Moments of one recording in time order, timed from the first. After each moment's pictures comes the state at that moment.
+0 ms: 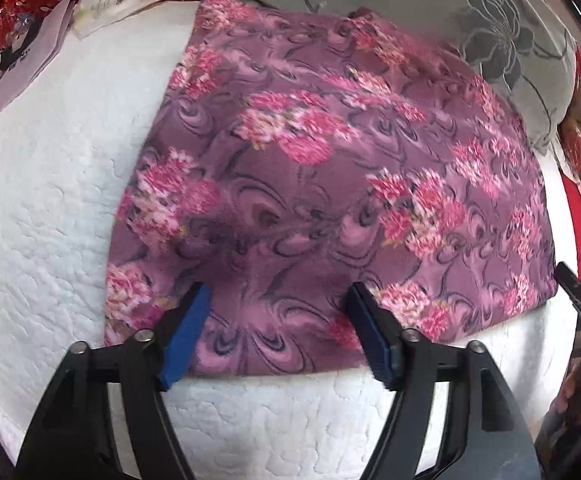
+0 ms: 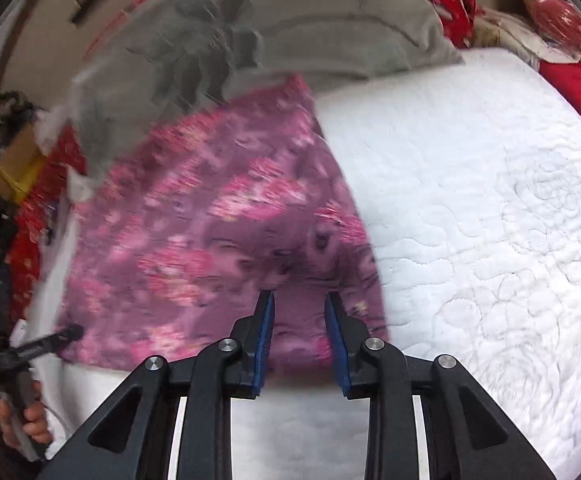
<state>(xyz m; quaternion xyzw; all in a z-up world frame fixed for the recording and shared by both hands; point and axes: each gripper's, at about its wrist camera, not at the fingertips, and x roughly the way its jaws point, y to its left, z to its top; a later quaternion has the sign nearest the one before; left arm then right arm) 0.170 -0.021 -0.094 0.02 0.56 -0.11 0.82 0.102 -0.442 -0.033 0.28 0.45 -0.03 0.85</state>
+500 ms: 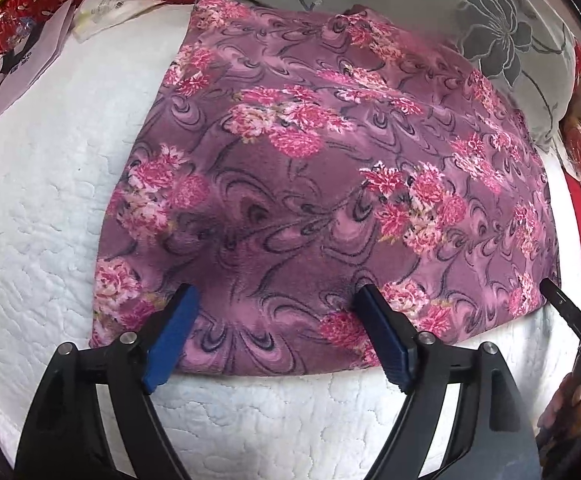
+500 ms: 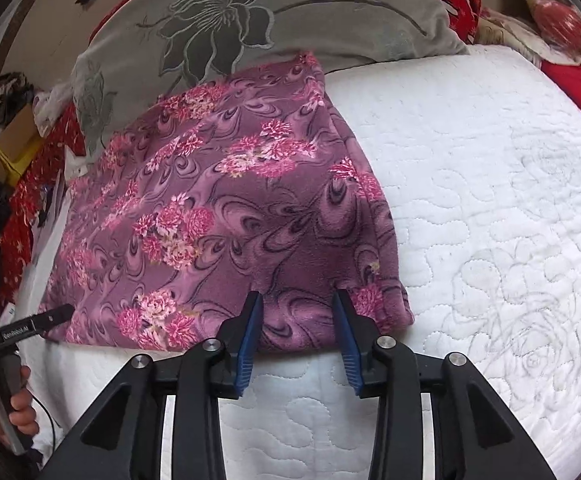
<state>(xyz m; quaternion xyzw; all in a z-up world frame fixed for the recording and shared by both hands) 0.162 -0.027 -0.098 0.03 0.56 -0.11 0.82 0.095 -0.419 -0.056 0.24 0.48 -0.04 0.84</state>
